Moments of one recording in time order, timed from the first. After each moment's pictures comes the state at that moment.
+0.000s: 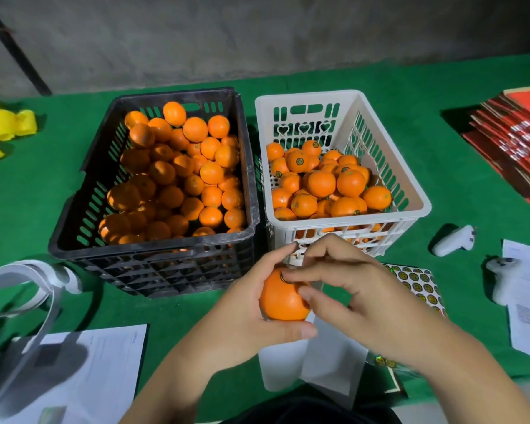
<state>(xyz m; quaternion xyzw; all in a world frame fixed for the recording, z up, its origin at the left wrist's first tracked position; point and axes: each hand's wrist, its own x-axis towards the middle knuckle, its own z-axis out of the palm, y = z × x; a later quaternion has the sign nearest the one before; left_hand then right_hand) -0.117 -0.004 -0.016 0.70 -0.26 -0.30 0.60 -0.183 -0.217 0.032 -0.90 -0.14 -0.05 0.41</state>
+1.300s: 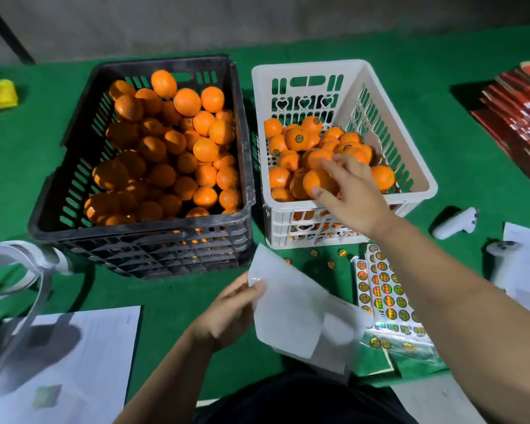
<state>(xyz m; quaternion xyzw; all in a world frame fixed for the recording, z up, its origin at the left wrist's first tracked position) -0.105 0.002 -0.170 0.45 0.03 -0.46 0.76 -0.054 -0.305 -0.063 -0.97 0.07 -0.05 0.22</state>
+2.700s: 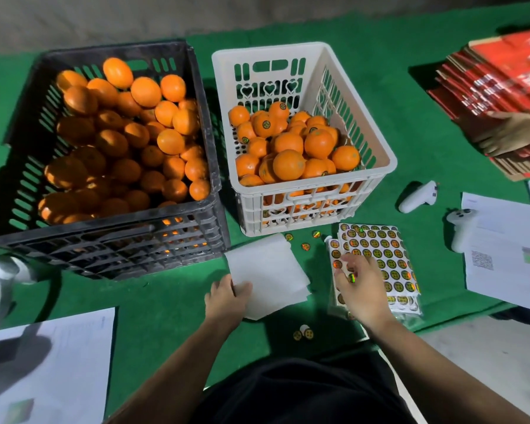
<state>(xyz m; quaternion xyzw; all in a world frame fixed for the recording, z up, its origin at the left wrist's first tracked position) -0.122 -0.034 -0.222 0.89 0.03 -0.32 0.34 -0.238 -0.291 -0.189 -0.88 0.35 -0.07 0.33</state>
